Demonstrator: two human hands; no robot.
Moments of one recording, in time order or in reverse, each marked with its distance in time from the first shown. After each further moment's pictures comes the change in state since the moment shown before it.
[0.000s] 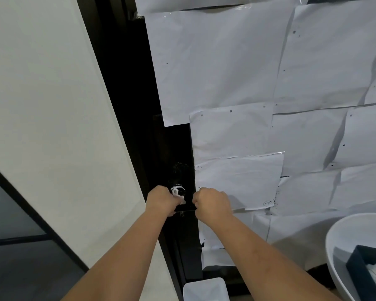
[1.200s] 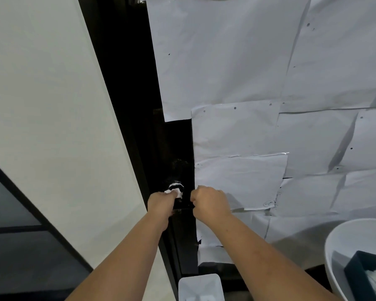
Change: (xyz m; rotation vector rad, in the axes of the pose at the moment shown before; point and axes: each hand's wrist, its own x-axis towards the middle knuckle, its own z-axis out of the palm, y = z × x) left_hand 0.002 -0.020 0.032 -0.774 0.026 -0.241; right_hand 0.006 0.004 0.002 0.015 -0.036 -0.053
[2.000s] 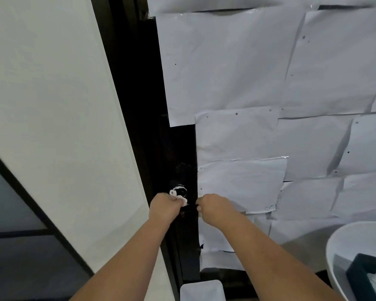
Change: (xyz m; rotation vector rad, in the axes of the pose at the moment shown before) left_hand -0.014 0.009 -0.010 0.406 -0.002 0.183; right_hand 0.006 0.008 0.003 -0.100 -0.243 0.040
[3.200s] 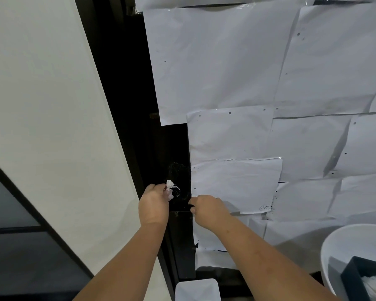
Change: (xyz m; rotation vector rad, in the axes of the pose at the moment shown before) left_hand 0.015 -0.018 0.013 0.347 0.462 0.534; right_hand -0.001 0.011 0.009 0.066 0.047 -0.073
